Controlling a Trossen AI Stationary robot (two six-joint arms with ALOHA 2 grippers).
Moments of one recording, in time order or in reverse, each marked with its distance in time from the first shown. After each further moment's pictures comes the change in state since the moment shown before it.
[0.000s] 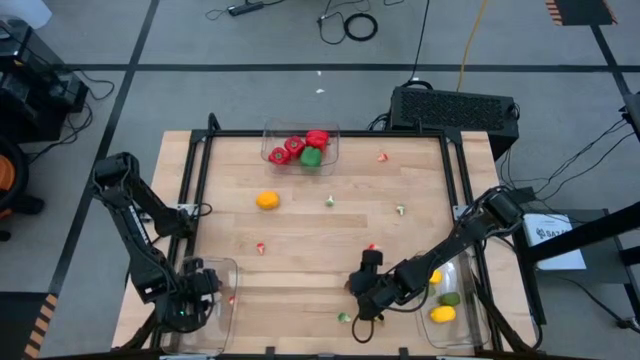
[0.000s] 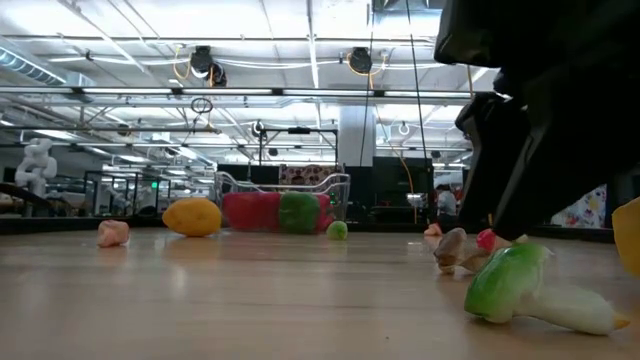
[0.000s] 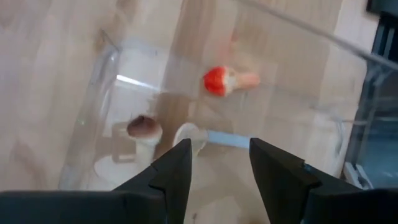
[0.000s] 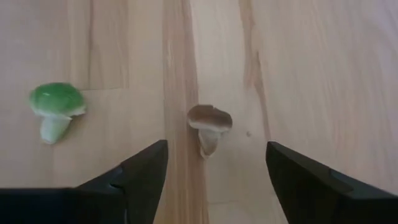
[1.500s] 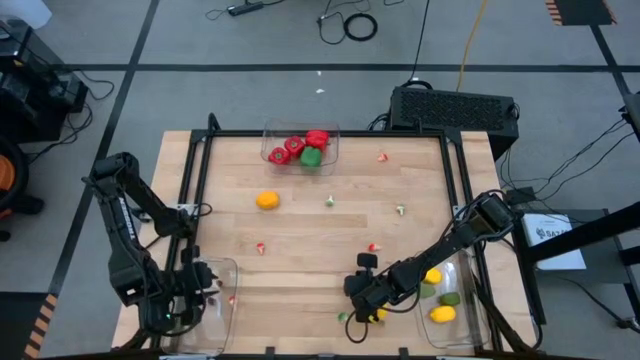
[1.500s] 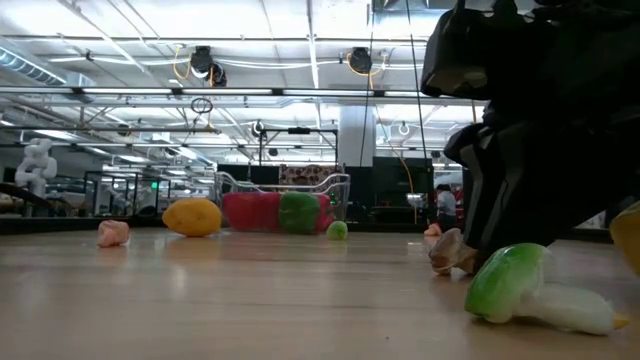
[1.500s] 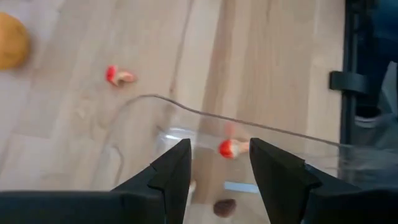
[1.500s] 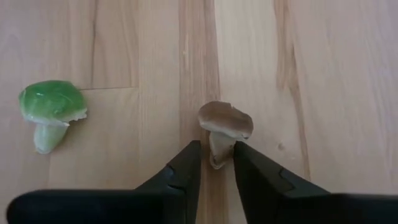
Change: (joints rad) left arm 0.000 -0.002 0.307 -0.386 -0.265 0.103; right arm -0.031 0.078 0.002 0.061 -0.051 -0.036
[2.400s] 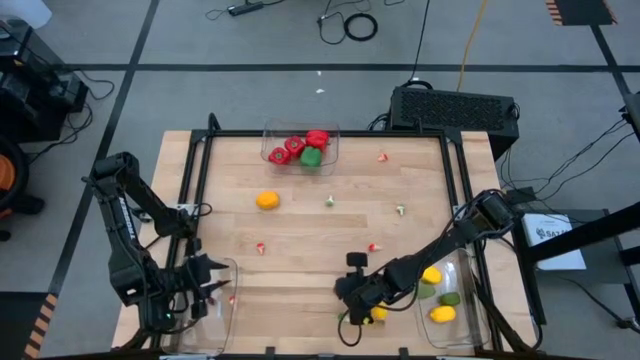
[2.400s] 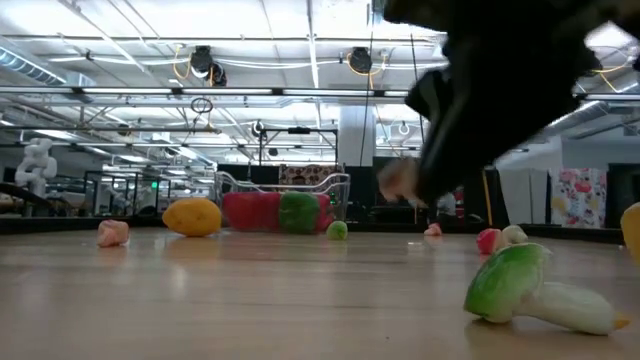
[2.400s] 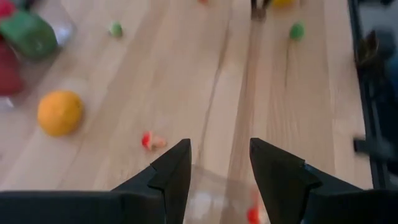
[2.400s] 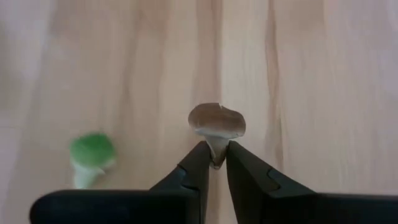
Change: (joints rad) left arm 0.000 0.001 0.004 -0.023 -0.288 0.019; right arm -0.017 -0.022 0.110 -0.022 0.004 -0.133
